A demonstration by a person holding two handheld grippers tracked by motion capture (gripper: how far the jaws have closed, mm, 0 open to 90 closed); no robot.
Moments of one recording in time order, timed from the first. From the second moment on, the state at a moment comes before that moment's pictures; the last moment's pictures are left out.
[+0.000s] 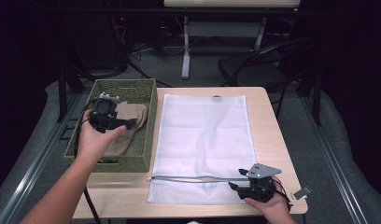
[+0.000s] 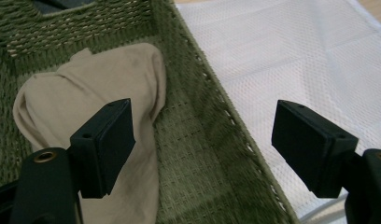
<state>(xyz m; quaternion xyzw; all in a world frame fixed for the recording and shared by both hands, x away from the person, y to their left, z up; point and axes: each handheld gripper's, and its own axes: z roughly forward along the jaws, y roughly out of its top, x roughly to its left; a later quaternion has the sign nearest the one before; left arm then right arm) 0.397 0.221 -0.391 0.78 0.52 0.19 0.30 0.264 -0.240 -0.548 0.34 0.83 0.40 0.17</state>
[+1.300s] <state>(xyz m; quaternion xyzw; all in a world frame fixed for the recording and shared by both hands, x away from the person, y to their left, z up) 0.498 0.246 -0.449 0.74 0.62 0.15 0.22 0.262 -0.243 -0.545 0.33 0.84 0.41 0.16</state>
